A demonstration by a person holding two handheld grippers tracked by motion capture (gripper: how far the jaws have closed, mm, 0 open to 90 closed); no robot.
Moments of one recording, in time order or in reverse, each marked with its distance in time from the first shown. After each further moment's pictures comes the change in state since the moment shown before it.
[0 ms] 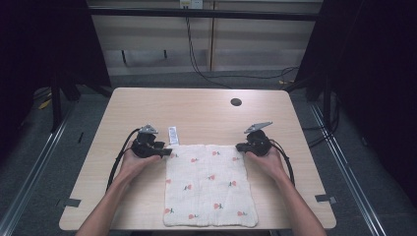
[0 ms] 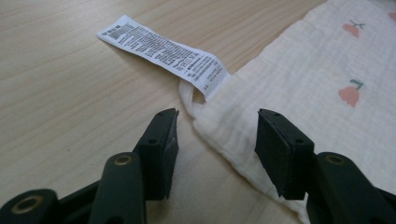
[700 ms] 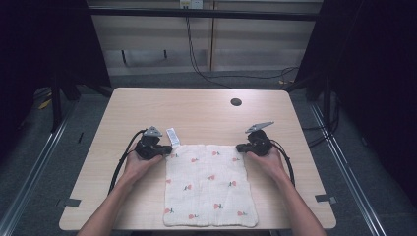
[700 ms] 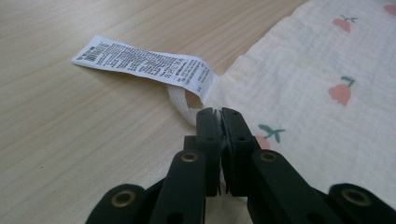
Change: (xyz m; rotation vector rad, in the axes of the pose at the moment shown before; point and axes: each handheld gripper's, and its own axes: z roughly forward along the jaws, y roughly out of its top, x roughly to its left) left arm -0.009 0.001 0.002 -0.023 -0.009 0.028; right arm -0.002 -0.001 -0.002 0.007 0.029 0.035
